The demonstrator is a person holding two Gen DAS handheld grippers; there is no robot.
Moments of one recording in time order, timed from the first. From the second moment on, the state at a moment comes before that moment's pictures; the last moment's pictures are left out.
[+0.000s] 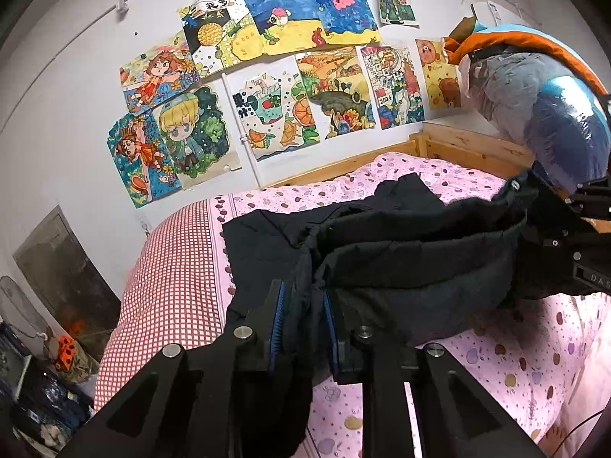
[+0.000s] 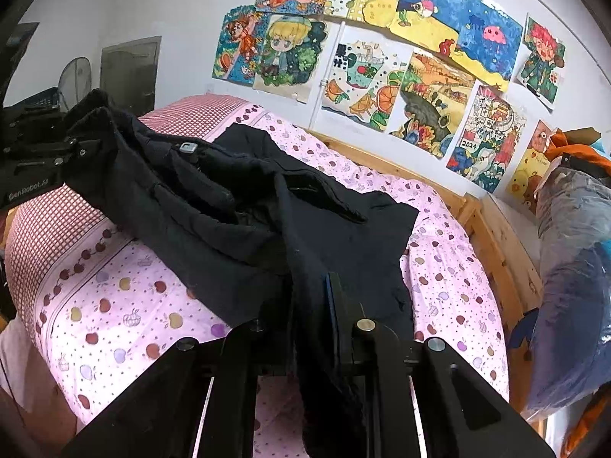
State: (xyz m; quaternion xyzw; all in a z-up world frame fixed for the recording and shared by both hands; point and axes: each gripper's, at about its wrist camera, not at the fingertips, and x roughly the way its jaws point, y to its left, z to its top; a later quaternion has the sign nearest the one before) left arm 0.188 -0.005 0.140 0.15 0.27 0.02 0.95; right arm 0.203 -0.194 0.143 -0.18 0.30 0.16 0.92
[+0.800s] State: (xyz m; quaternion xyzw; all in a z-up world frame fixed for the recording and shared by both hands) left arm 0.265 0.015 0.109 0.12 0.22 0.03 0.97; right arm 0.250 -0.144 0.104 -0.33 0.13 0.11 0.93
